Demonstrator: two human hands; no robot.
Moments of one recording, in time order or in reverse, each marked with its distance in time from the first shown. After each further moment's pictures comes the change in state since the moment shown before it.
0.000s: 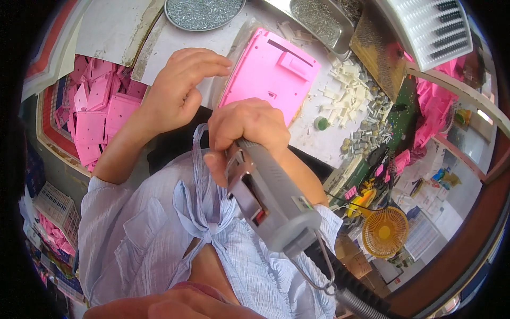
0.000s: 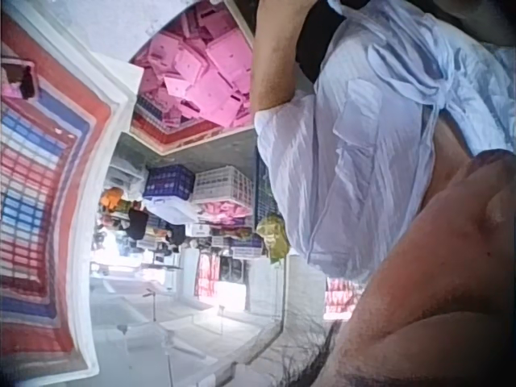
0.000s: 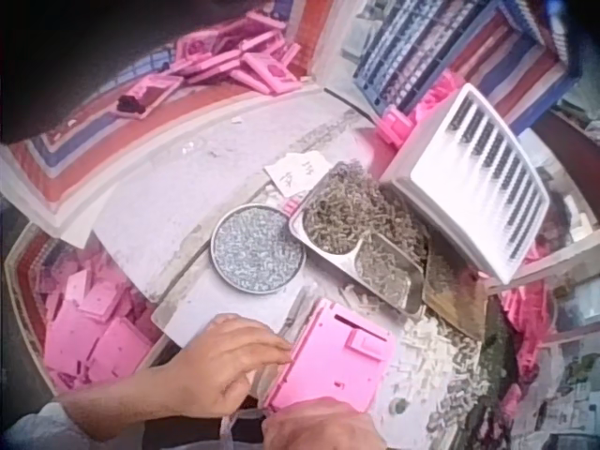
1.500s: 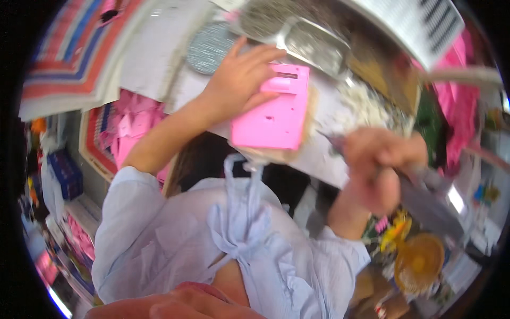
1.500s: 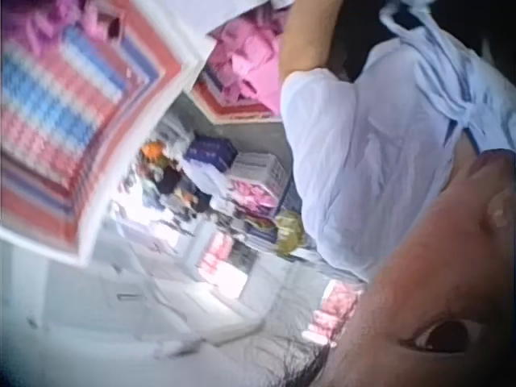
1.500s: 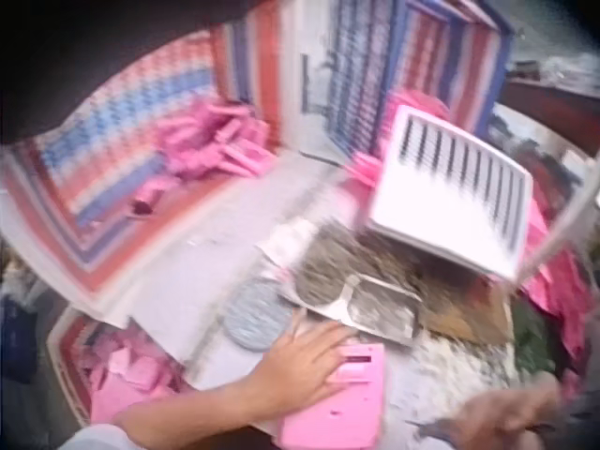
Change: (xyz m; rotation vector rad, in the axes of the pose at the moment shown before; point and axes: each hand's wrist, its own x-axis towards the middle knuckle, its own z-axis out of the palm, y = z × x) left_hand 0.095 0.002 0.018 0.437 0.044 0.233; right_hand -0.032 -0.088 -0.118 0.027 0.340 -0.200
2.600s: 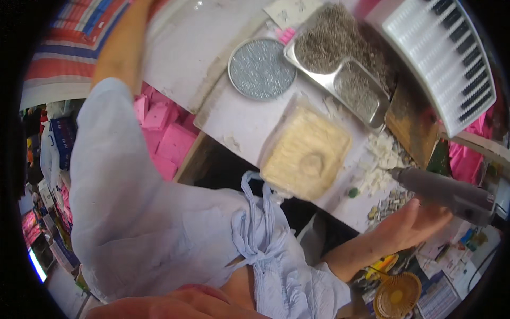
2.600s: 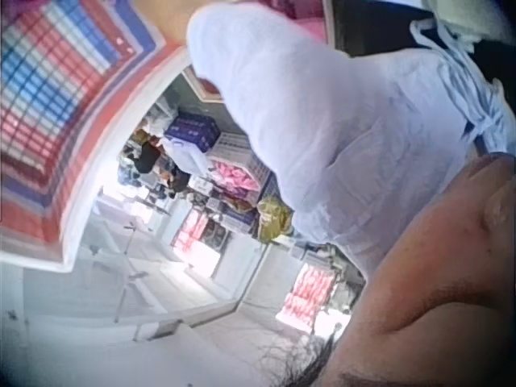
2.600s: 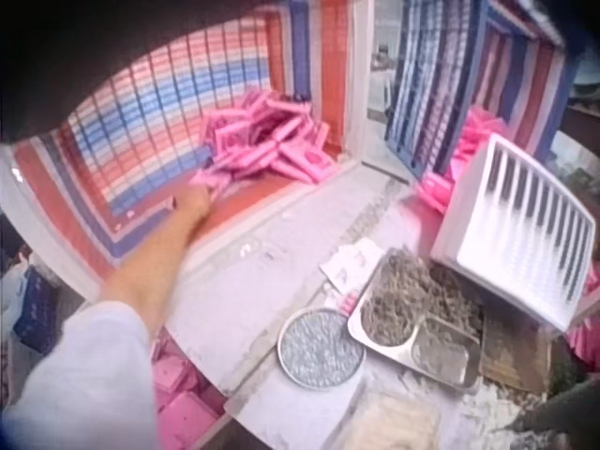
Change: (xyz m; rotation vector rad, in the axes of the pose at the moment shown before) left_hand -0.016 -0.379 -0.188 0.315 0.404 -0.691; right_hand 0.004 0.007 -0.018 -0.893 0.477 -0.064
